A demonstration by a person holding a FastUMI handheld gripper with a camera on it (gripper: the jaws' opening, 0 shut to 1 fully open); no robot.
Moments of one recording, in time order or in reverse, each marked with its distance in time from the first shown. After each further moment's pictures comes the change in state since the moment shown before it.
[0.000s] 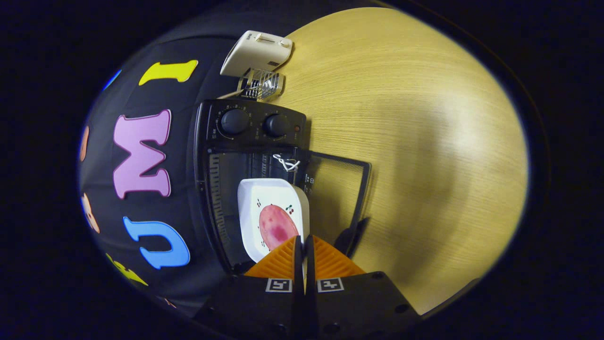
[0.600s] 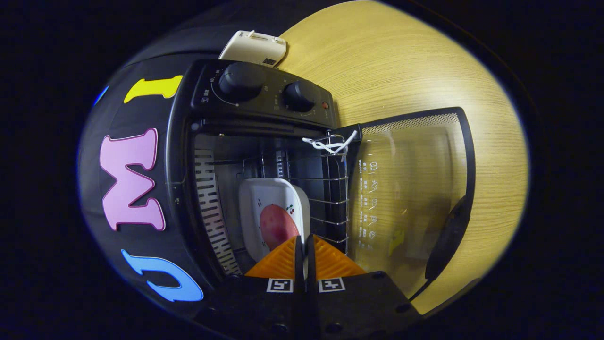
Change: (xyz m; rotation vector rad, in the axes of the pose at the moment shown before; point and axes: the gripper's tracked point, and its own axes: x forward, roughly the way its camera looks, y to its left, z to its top) arm 0.092 0.052 -0.017 0.135 -0.122 -0.008
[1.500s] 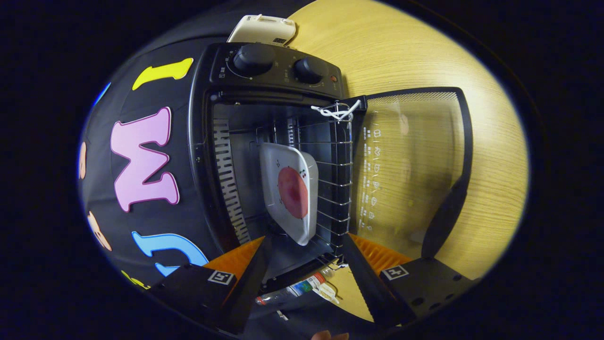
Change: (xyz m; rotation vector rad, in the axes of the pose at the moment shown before) arm -0.045 -0.001 -0.034 -0.051 0.206 0.069
